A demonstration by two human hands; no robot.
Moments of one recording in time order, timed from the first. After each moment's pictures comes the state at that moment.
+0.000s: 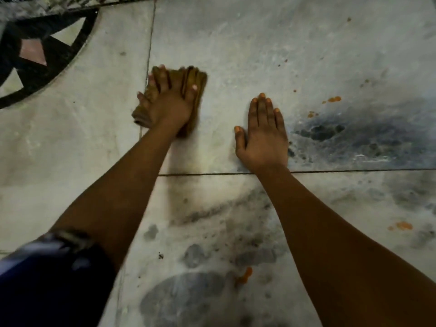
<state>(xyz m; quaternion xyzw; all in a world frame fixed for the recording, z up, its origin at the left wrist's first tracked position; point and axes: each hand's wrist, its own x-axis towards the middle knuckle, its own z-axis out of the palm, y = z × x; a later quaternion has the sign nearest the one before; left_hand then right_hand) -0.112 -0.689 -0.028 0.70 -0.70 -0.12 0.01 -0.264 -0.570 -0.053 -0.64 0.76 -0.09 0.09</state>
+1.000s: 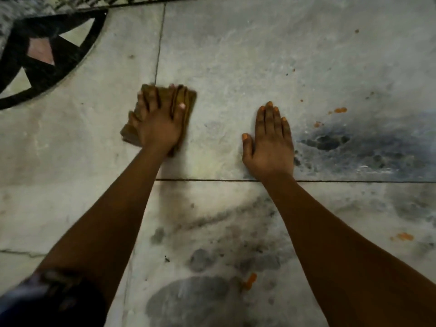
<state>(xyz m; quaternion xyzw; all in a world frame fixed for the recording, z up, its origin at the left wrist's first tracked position) -0.067 -0.672 -0.031 0.72 -0.68 -0.10 0.02 -0.262 -0.570 -0.055 -0.64 0.76 -0.09 0.10</state>
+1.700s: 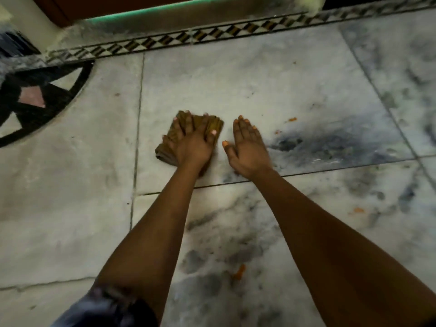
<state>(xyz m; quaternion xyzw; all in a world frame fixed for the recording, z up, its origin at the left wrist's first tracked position) -0.159 -0.632 -0.026 0.63 -0.76 -0.17 0.01 -0.281 -0.566 -0.035 -0.64 0.74 -0.13 0.16</state>
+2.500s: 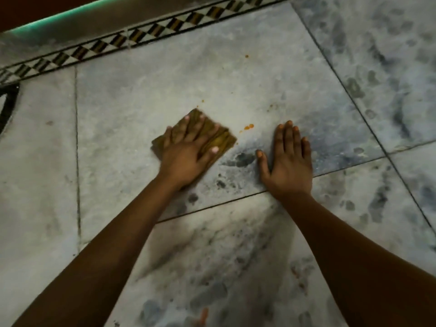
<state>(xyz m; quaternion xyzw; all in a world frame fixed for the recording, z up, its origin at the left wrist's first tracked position) -0.232 -0.639 -0.029 0.40 -0.91 -0.10 -0.03 -0.410 -0.507 -0.060 -0.49 0.86 -0.12 0.04</state>
